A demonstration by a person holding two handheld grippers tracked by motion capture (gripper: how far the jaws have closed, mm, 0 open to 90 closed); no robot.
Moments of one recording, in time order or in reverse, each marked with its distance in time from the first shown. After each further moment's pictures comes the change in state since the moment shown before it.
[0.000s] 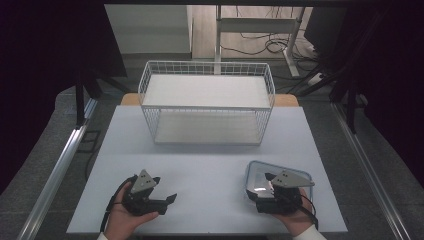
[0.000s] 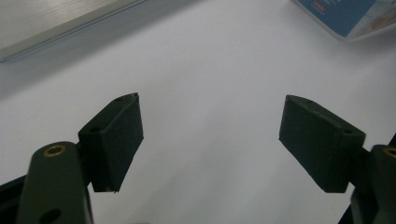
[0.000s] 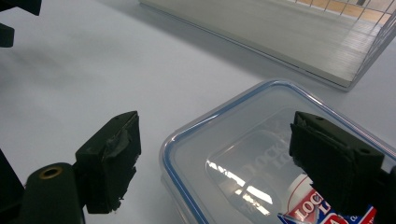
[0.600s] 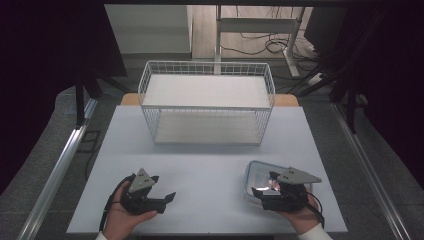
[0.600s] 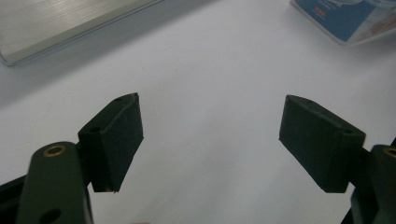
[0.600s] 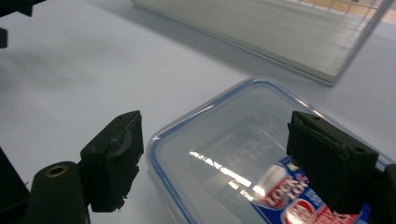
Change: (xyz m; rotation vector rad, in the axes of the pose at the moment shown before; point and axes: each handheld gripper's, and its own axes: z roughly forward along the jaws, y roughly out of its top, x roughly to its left) left arm 0.002 0.002 -0.005 -0.014 0.011 0.000; right arm -0.012 0.004 -0.010 0.011 -0.002 0.029
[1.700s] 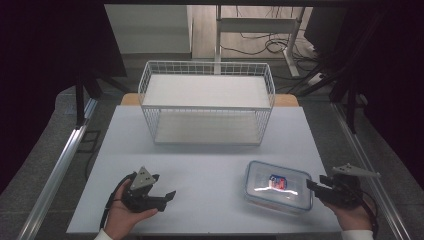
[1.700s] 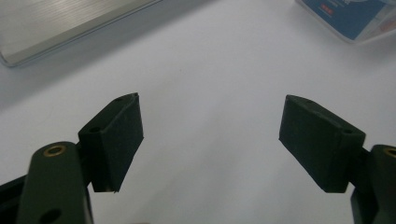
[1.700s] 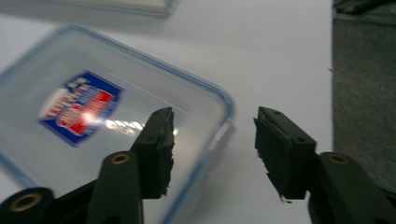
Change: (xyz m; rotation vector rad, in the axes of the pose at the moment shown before) left arm 0.003 0.001 0.006 0.012 0.000 0.004; right arm -0.092 -0.029 -0.070 0.155 -0.286 0.284
